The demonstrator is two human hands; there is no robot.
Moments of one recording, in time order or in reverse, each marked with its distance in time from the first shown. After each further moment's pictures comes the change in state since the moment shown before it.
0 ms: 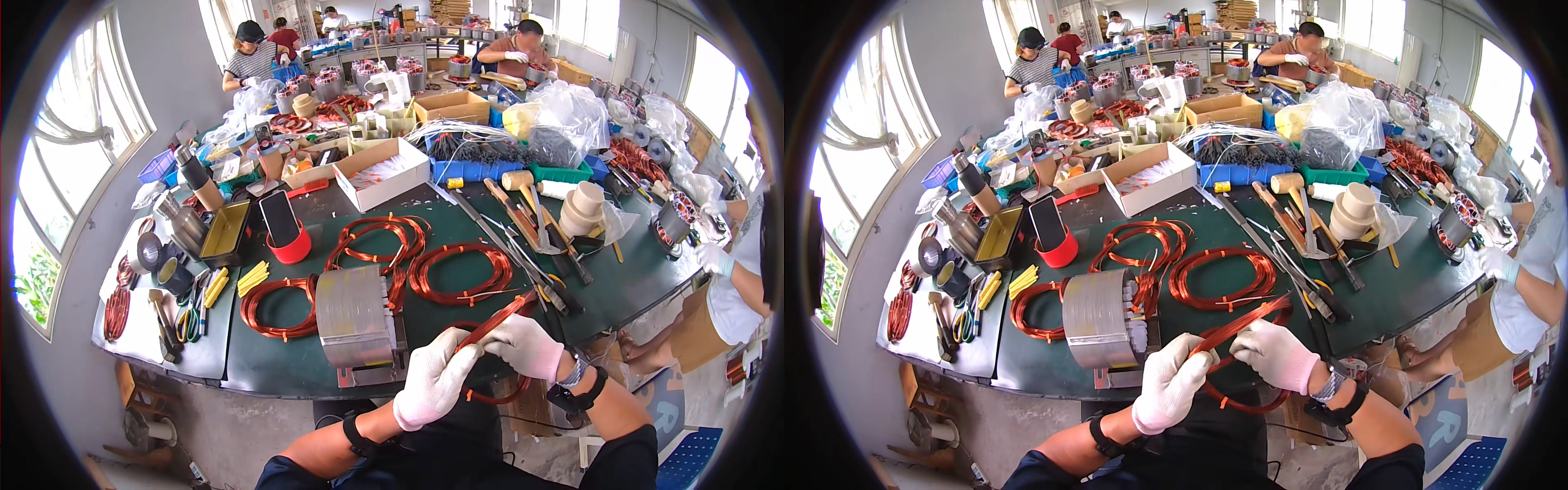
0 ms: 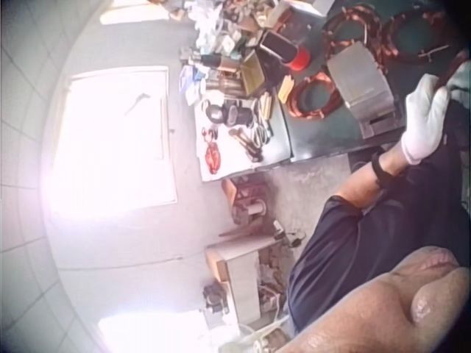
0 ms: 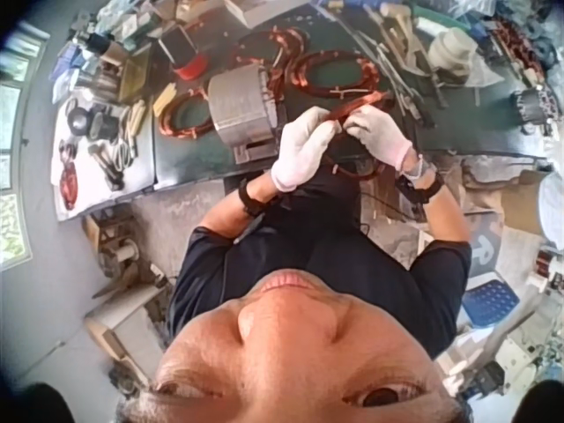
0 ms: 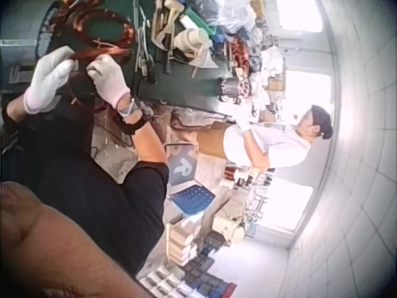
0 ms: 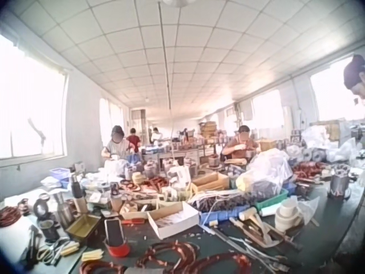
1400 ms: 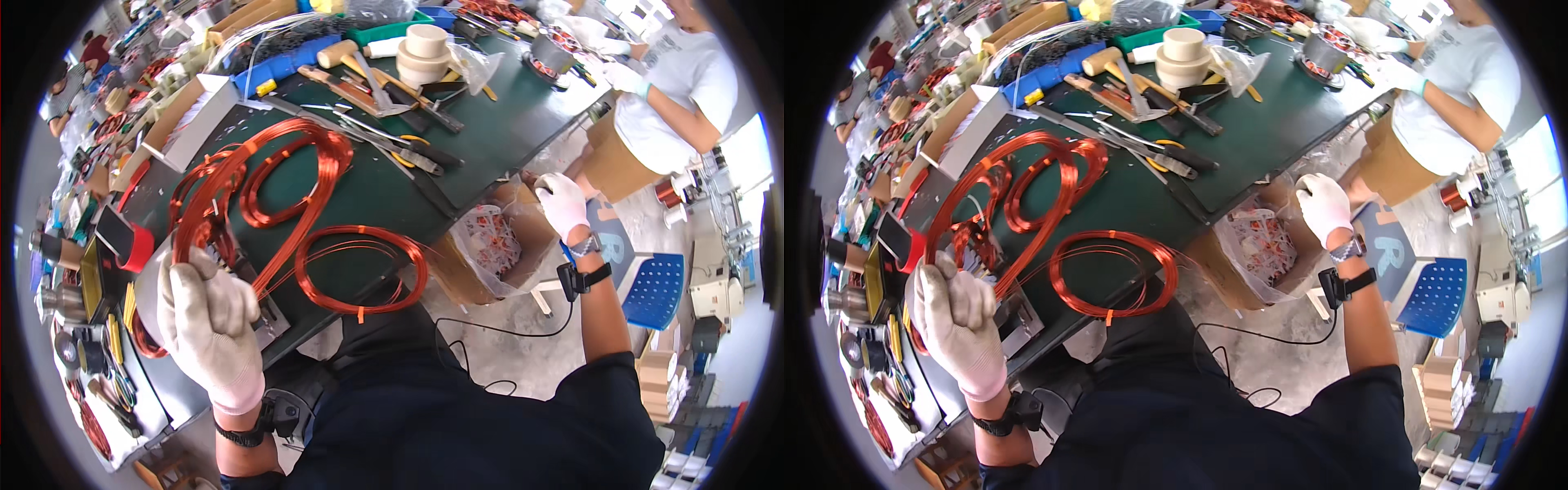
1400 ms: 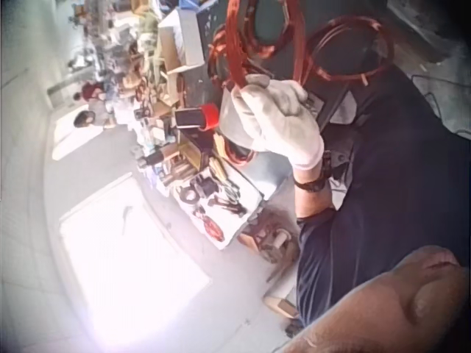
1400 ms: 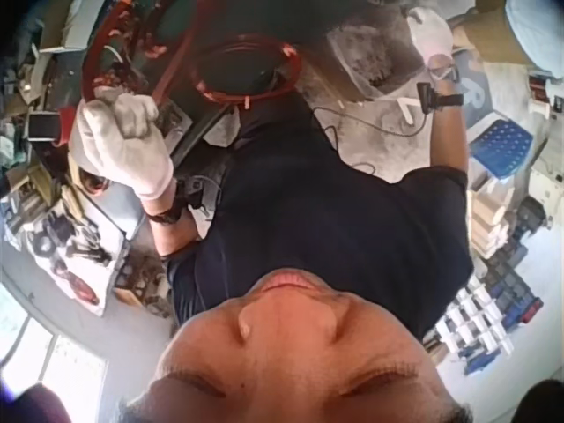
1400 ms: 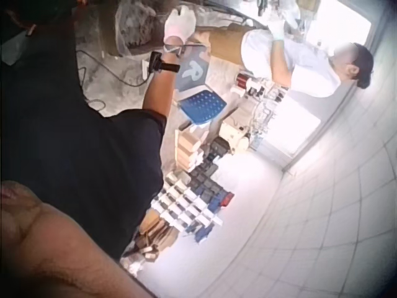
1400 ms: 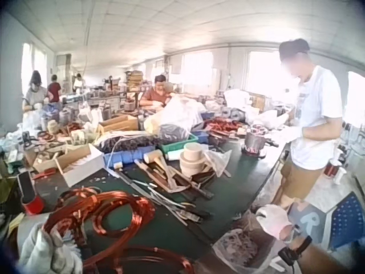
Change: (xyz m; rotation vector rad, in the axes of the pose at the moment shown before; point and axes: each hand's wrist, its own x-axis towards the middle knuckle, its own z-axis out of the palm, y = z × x) left_hand 0.027 0.027 -0.020 -0.444 0.248 0.085; right_hand -0.240 0.118 -0.063 -0.561 0.509 0.910
